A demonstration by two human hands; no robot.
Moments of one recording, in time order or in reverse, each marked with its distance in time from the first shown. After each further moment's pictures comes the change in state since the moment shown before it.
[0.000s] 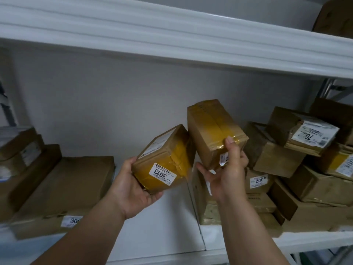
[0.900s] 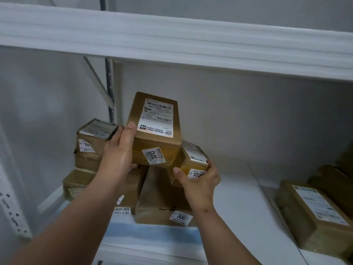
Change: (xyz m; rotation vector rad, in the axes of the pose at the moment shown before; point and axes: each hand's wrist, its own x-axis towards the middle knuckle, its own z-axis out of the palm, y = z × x) left_hand -0.137 0.180 -0.162 0.480 0.551 0.758; right_hand -0.098 0.234 0.172 -0.822 -0.232 -0.183
